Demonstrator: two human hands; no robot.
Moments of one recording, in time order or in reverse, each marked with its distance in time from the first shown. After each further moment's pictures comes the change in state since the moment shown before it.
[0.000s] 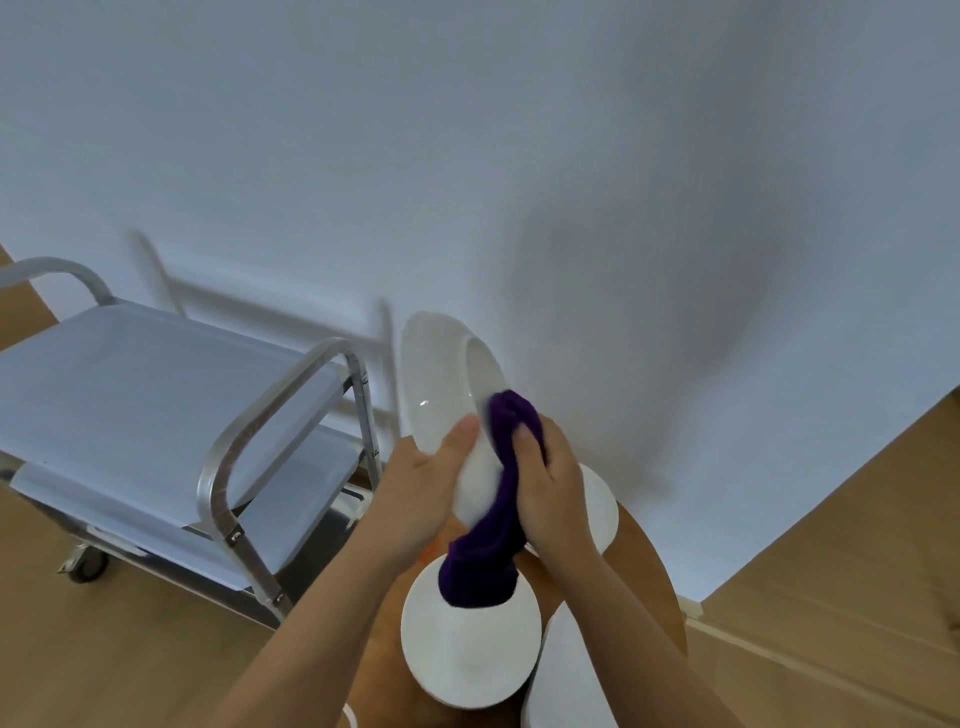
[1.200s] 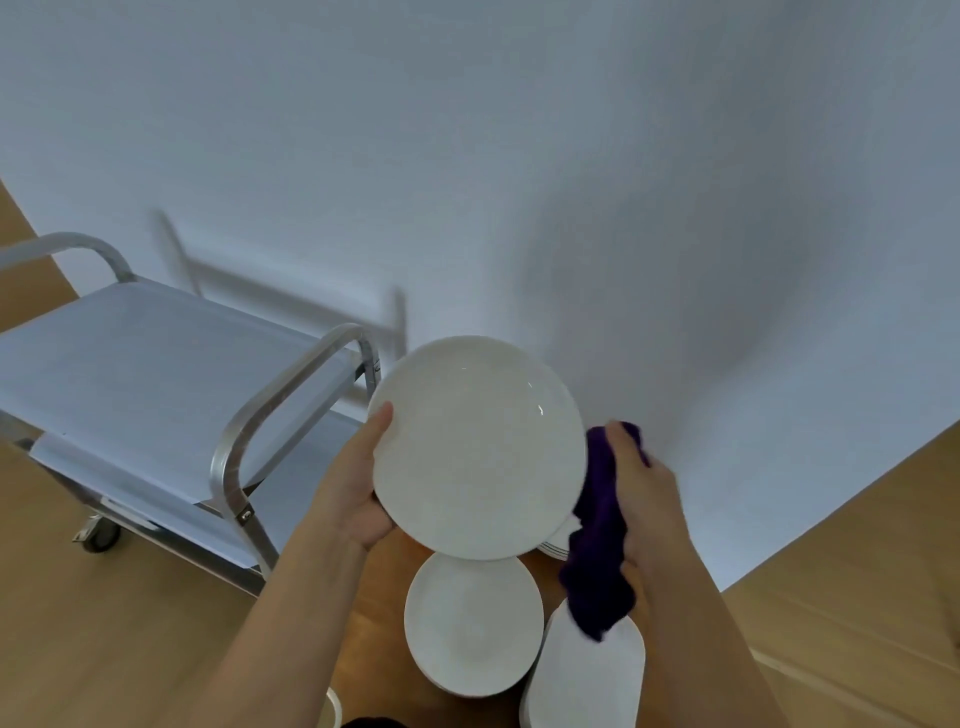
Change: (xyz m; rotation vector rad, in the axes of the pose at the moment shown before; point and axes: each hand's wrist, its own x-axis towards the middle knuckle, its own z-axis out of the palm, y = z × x) left_hand 0.022 -0.023 -0.048 -0.772 0.010 -0.320; right_hand 0.020 0.015 -0.060 0.182 0.219 0.641
